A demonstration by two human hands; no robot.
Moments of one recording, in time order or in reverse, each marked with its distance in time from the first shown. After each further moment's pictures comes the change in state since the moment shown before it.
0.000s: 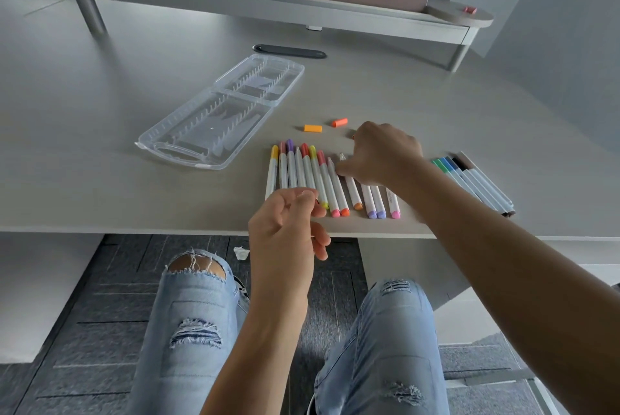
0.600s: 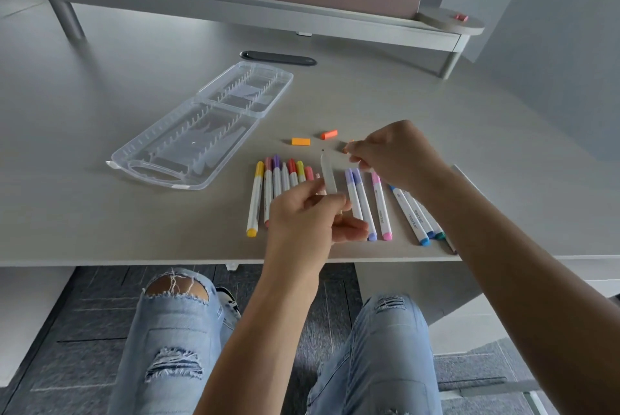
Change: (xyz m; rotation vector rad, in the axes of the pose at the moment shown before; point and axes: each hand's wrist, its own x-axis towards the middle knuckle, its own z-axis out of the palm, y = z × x) left_hand 0.037 0.013 0.045 -0.013 -0.178 -0.170; right_hand 0.020 0.042 -0.006 0.655 0.011 0.185
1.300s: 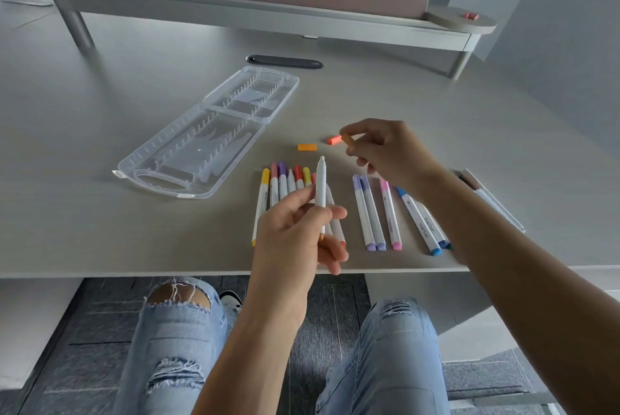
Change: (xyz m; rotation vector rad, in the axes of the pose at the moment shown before) left_hand -0.003 -0.001 -0.021 -0.022 -0.020 0.046; right_hand 0.030 0.011 0.017 0.236 -0.045 -0.231
